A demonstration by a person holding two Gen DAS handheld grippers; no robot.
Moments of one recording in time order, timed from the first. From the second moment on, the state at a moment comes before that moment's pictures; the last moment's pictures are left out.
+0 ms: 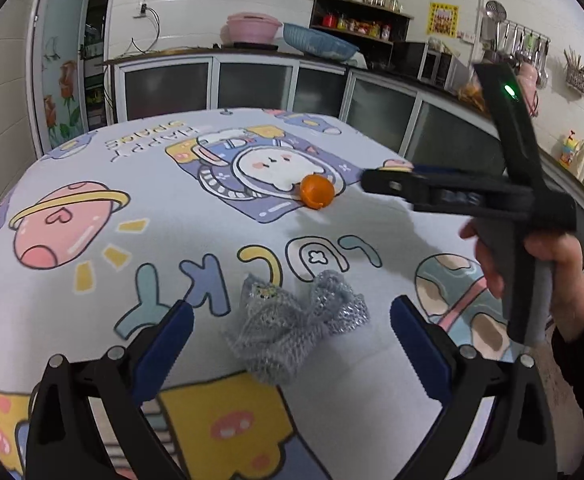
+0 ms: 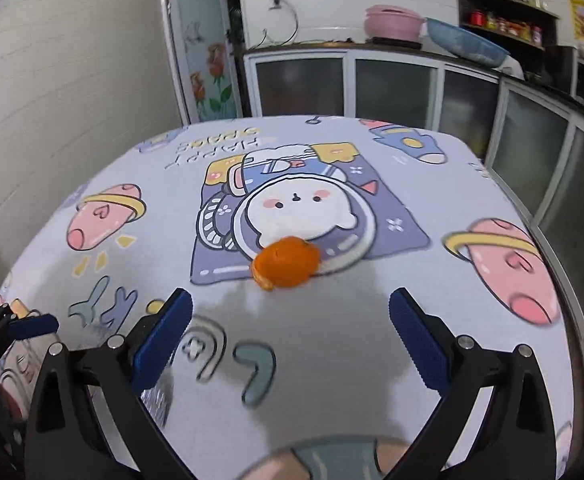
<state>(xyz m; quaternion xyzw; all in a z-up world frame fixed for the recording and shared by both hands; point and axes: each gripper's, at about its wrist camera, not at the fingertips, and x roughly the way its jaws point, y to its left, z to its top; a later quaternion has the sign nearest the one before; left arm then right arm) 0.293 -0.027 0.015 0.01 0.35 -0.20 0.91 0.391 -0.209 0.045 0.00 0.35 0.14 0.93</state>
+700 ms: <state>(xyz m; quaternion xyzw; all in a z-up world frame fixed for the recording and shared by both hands) 0.340 -0.027 -0.018 -0.08 0.40 -0.20 0.89 0.464 -0.184 -0.002 -0.01 0.41 0.14 0.90</state>
